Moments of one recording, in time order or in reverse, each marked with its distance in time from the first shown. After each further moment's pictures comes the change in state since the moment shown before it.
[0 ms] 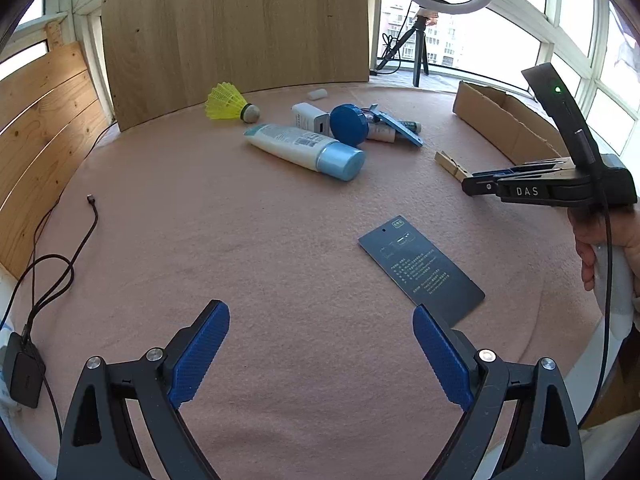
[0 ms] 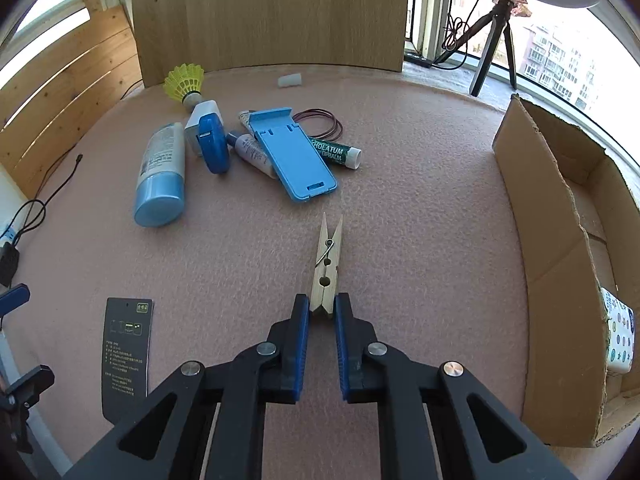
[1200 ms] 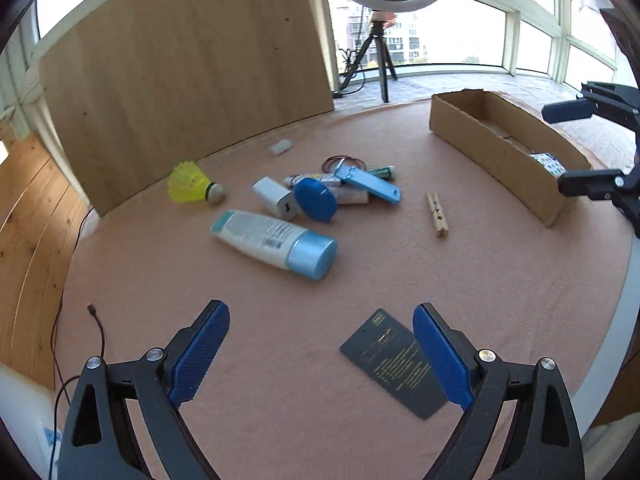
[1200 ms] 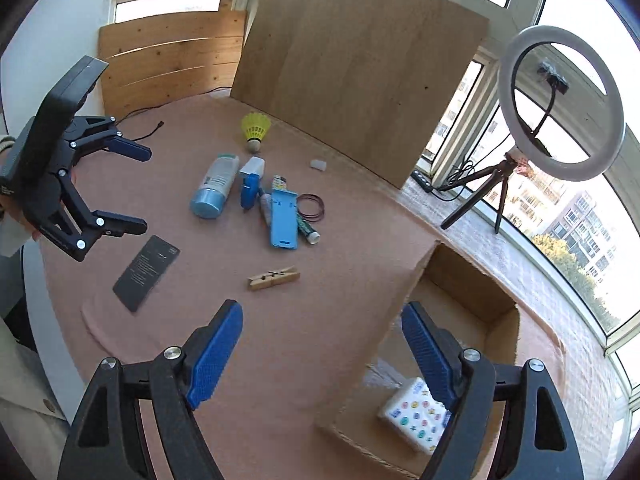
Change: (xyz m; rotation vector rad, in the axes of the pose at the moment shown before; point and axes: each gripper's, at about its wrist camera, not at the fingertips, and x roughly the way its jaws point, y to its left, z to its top) left arm 0.005 -0.022 0.080 0.173 -0.022 0.031; right arm -0.115 -0.015 0.009 -0.435 -0.150 -0.007
